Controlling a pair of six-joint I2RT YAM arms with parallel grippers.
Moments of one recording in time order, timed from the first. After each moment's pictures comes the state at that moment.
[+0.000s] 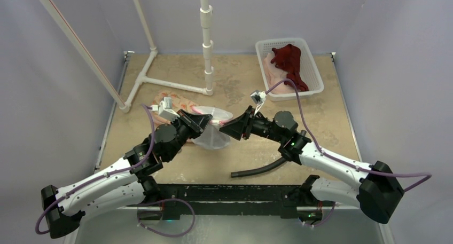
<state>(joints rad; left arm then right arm) -0.97 0.74 0.64 -0.05 -0.50 -1.10 0.79 1.09 0.59 0.52 -0.43 0.76</state>
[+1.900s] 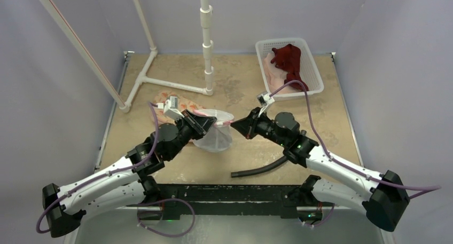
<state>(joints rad) -0.97 0.75 0.64 -0.03 -0.42 -1.06 0.79 0.99 0.60 0.27 -0.20 0.60</state>
